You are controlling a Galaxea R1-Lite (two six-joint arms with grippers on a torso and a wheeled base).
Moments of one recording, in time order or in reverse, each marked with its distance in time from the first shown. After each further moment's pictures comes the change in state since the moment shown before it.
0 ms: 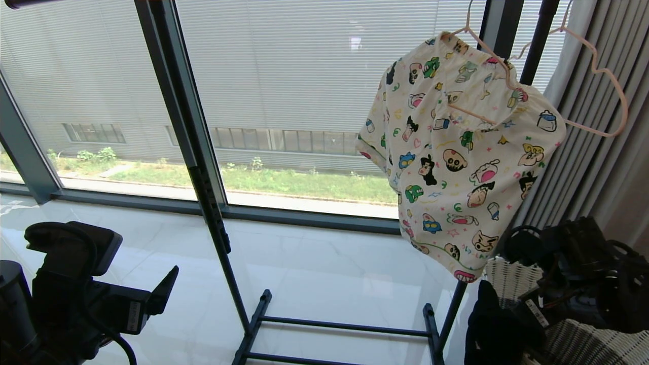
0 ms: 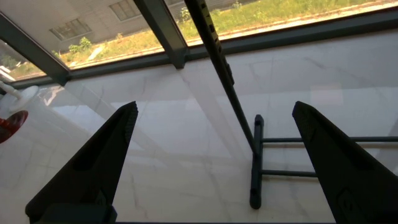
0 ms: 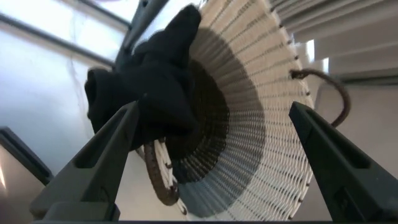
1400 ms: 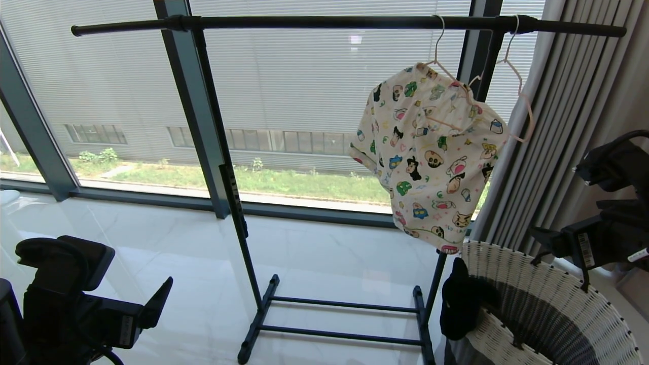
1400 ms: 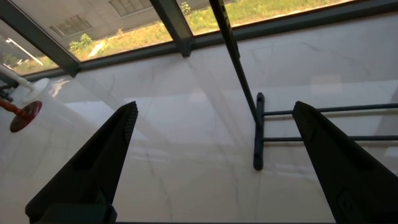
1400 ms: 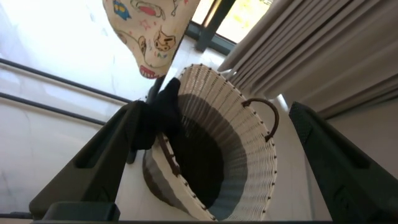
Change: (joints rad) left arm 0.003 -0.034 0.047 0.000 -0.001 0.001; right arm 0.148 -0.397 -0.193 0.119 -0.087 0.075
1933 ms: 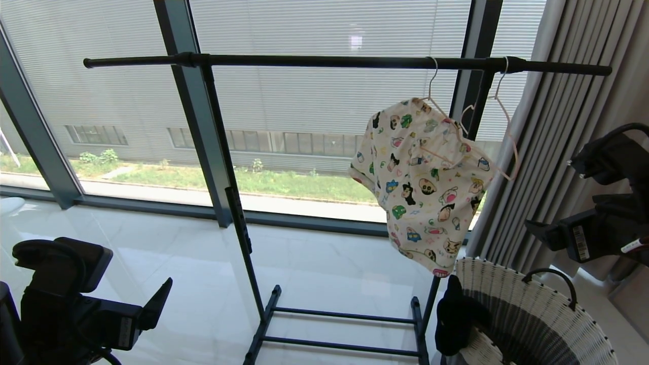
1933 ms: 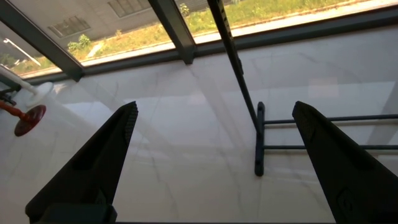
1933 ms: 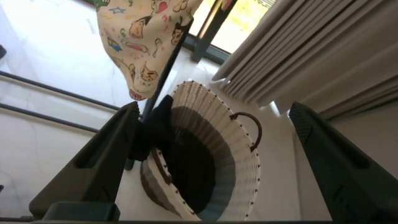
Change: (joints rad) left arm -0.002 -0.006 0.006 -0.001 -0.001 -0.009; right arm 0.000 0.021 -0.030 0.000 0.000 0.000
